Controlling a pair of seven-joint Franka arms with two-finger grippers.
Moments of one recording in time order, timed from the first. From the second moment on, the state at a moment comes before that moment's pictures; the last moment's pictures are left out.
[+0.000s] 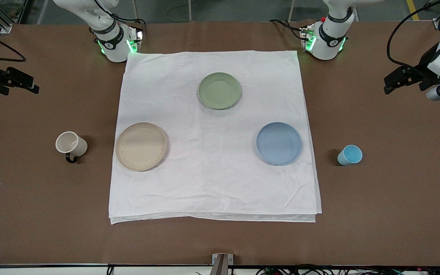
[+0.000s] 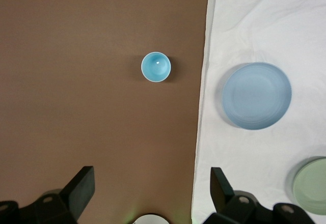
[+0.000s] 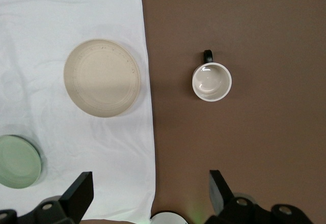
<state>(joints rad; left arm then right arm) 0.00 -0.05 -0.11 -1.60 0.04 1.49 -0.16 0.01 -0.08 -0.11 -1.67 0.07 1.48 -0.09</state>
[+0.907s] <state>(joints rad) 0.06 0.26 -0.09 -1.59 0.10 1.77 -0.15 0.01 -0.08 -0.10 -1.68 0.05 1.52 -0.09</state>
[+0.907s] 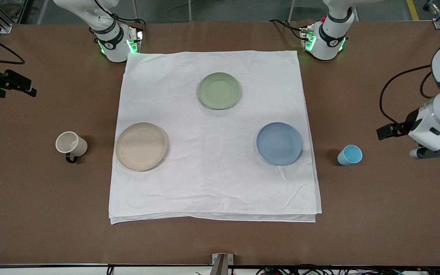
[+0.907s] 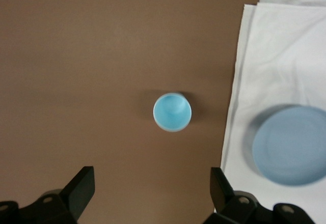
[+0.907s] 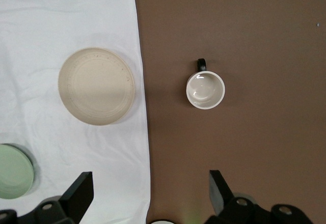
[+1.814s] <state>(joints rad) 0.14 0.46 -0.09 -1.91 0.10 2.26 -0.15 -0.01 -0.04 -0.12 -1.73 0.05 1.62 -0.09</state>
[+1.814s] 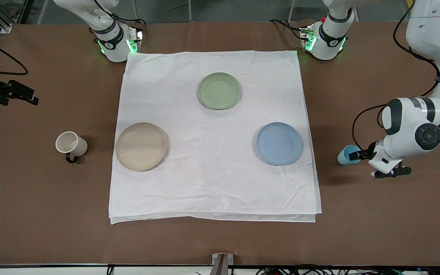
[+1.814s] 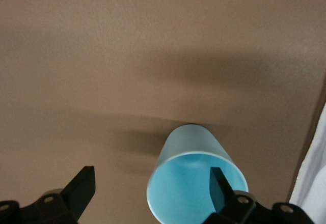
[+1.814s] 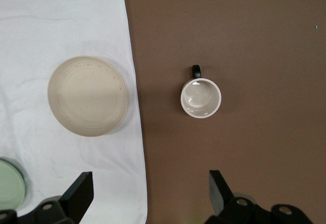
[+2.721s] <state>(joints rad) 0.14 0.46 -0.10 -1.94 0.10 2.28 -0.15 -0.09 0.27 -0.12 -1.94 0.05 2.25 -0.19</state>
